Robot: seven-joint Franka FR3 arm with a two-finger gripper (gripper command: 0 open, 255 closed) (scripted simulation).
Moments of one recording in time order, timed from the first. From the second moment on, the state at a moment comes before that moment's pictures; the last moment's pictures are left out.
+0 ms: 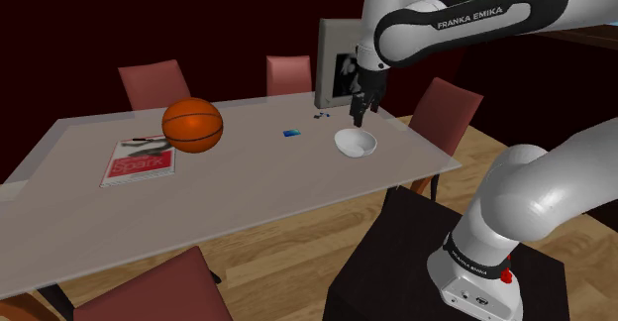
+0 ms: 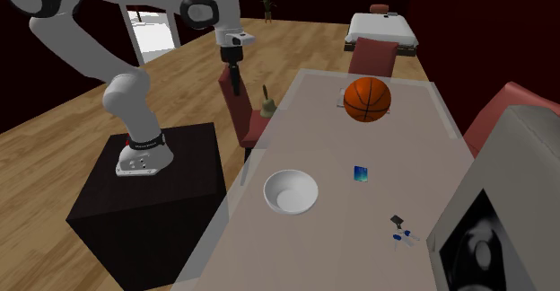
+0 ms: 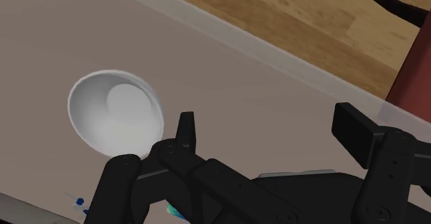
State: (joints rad) arm -0.06 -0.58 -0.05 -2.52 -0.18 1.96 0.01
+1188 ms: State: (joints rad) arm -0.14 0.05 -0.22 -2.38 -0.21 2.48 -0.19
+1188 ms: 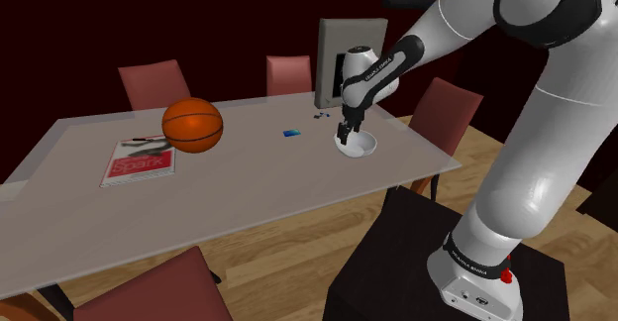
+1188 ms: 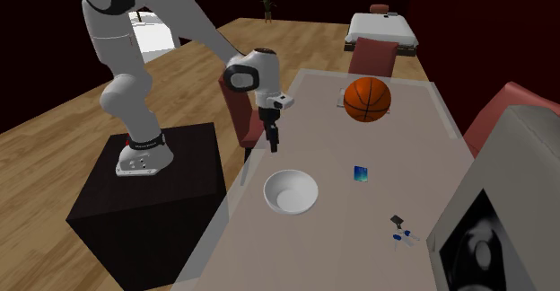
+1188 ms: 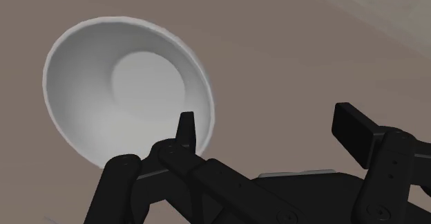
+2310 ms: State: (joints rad) arm -0.21 0.39 -0.21 -2.22 -0.13 2.67 -0.29
